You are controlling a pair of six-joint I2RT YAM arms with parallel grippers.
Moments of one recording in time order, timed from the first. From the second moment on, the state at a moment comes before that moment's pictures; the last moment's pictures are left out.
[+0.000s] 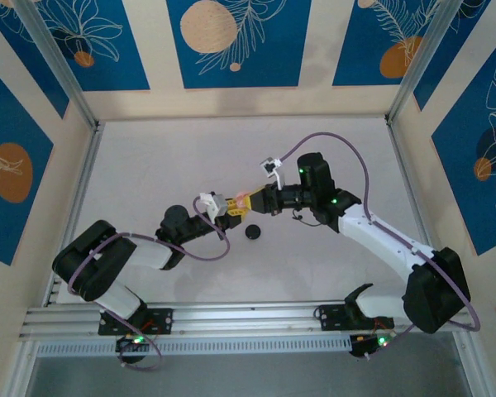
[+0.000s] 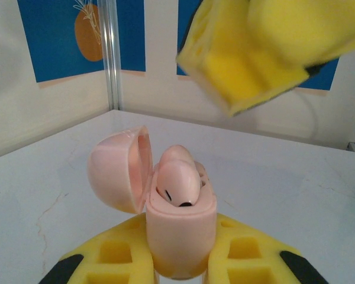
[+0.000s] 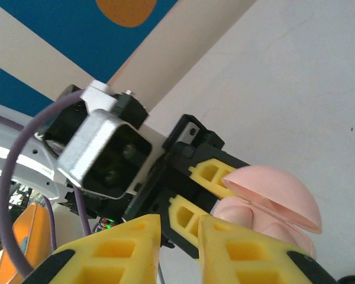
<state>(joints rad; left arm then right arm) -0.65 1.56 0.39 1.23 0.51 -0.04 0.56 1.26 0.91 -0.11 -0.80 0.37</state>
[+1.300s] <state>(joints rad) -0.63 1.49 0.44 1.03 0.48 -0.25 0.42 1.24 0.96 -0.37 -0.90 0.27</state>
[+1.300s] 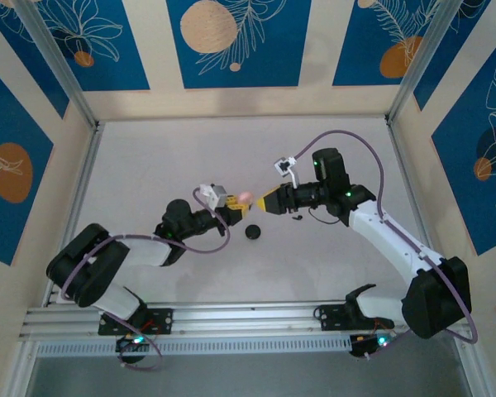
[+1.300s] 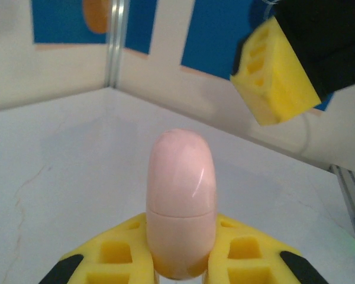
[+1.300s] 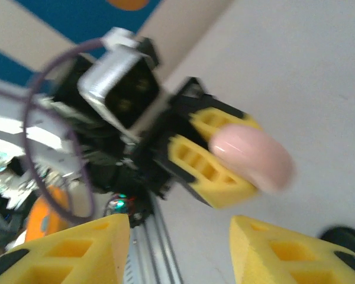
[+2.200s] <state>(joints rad) -0.29 1.45 0.60 -0.05 0.56 -0.68 0.71 2.00 1.48 -1.02 -0.23 0.58</state>
